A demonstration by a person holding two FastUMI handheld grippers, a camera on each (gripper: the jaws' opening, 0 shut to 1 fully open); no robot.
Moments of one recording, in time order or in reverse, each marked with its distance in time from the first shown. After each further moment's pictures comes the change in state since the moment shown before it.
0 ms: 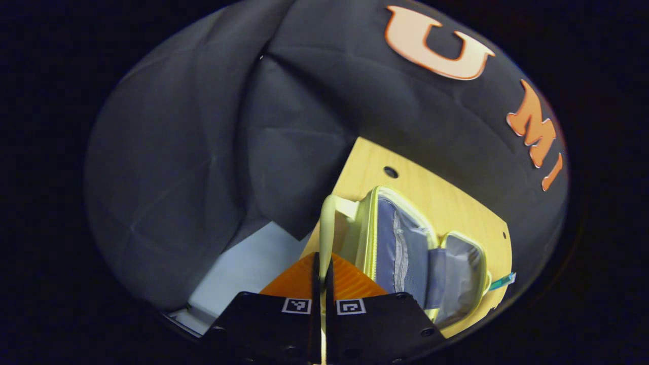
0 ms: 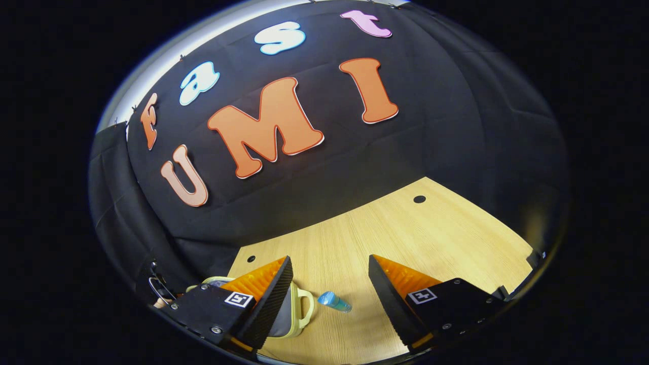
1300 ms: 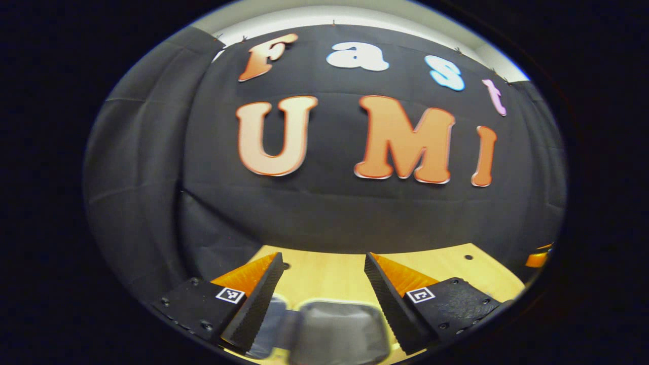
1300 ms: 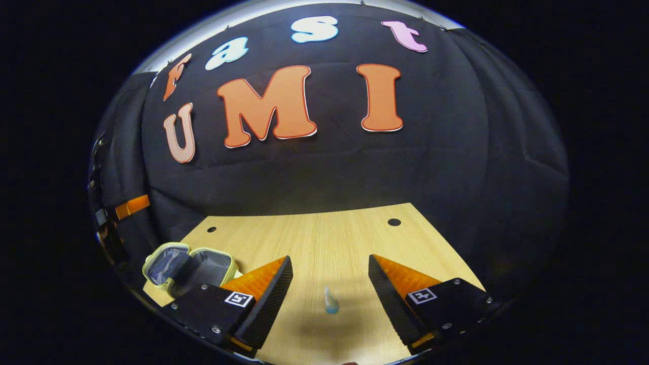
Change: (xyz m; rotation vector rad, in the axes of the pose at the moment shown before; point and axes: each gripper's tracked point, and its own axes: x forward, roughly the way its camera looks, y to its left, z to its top) left arm -0.259 -0.344 0.117 0.351 -0.706 -0.237; right arm 0.024 -0.095 -0.005 -0.332 -0.037 -0.024
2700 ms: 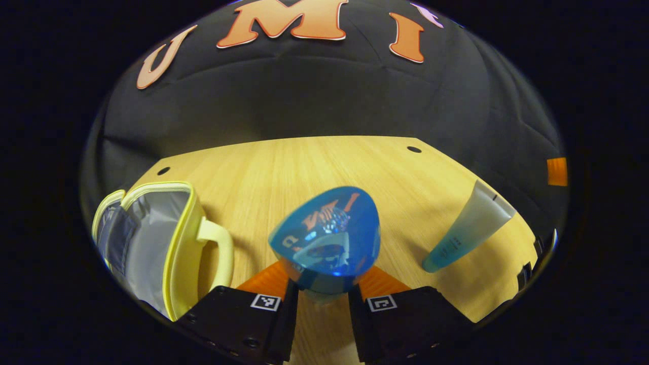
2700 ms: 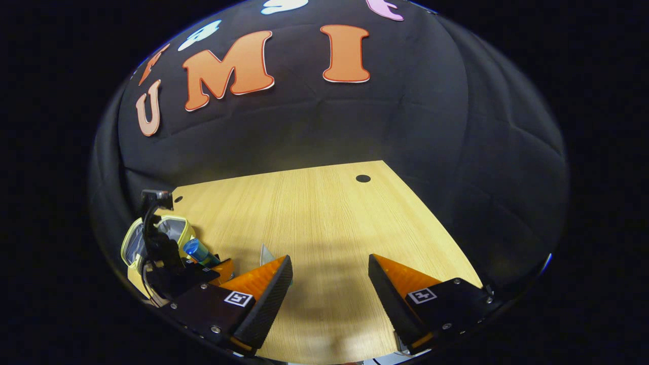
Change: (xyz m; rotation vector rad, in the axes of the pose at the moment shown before) left arm 0.035 -0.271 -0.332 0.106 0.559 -0.300; right arm 0.017 -0.072 -0.090 0.035 0.227 -0.121
